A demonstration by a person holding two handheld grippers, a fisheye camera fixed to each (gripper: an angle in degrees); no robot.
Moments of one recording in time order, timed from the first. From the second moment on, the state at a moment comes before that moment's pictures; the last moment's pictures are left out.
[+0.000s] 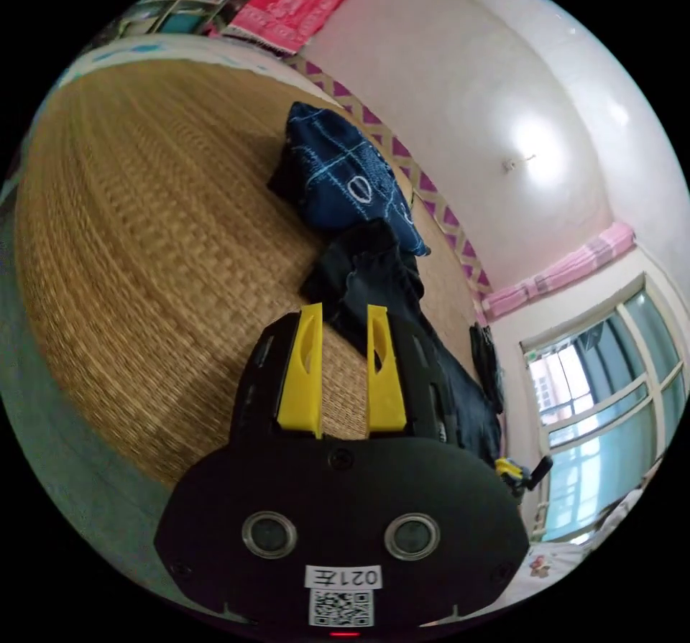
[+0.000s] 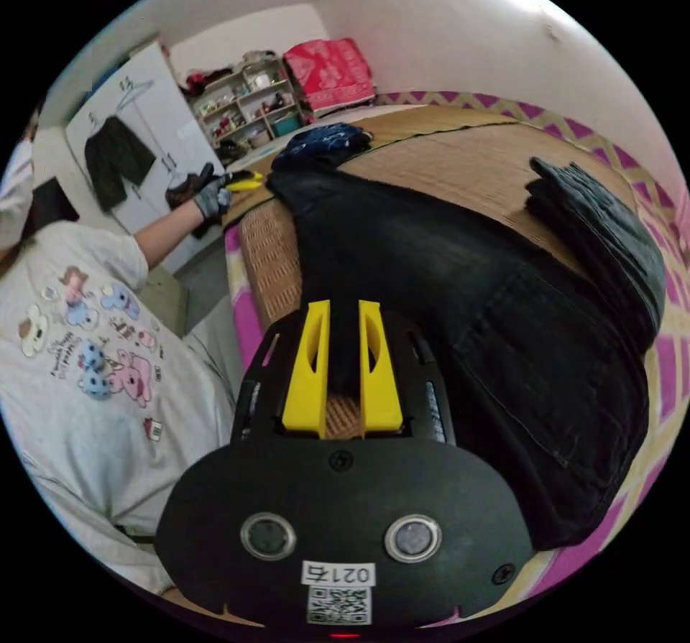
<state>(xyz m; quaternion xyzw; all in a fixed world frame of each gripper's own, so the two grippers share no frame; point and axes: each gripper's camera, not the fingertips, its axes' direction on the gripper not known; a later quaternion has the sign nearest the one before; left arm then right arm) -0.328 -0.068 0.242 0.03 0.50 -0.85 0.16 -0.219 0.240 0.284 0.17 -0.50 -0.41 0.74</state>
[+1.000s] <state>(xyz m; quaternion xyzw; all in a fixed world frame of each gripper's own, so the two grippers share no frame) -0.195 0.004 0.352 0.07 0.49 -0.87 0.09 -0.328 0.314 0.300 0.20 -0.38 -0.49 0.76</state>
